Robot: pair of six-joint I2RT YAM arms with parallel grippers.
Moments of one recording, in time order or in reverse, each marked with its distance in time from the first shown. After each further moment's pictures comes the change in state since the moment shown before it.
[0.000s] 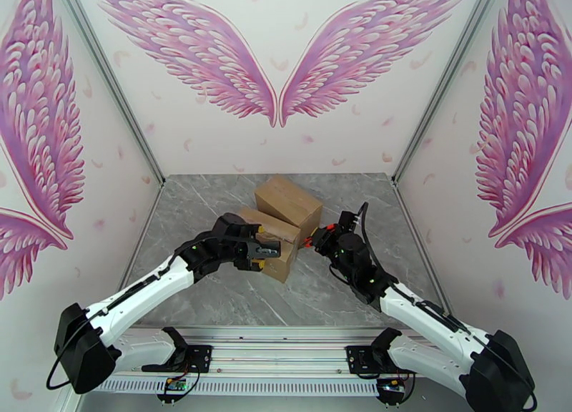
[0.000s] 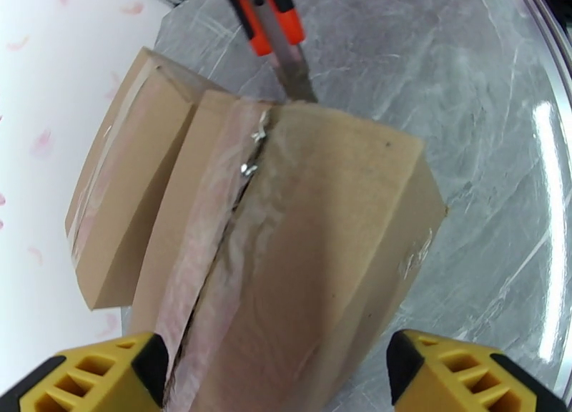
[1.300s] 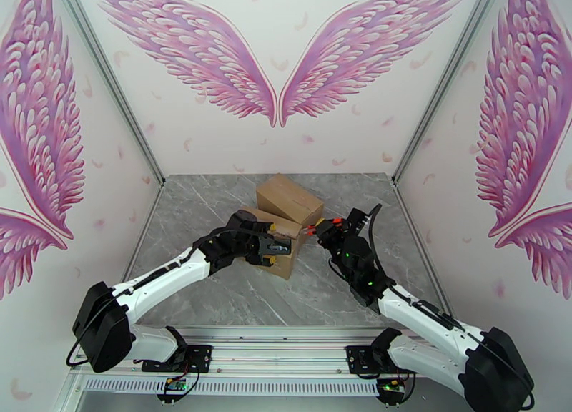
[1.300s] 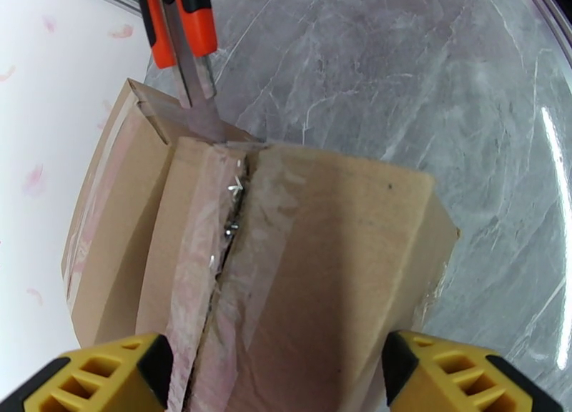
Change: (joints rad) left arm -0.009 0.121 0.016 0.146 0.034 -0.013; right arm -0.005 0.026 -0.050 0.257 0.105 0.022
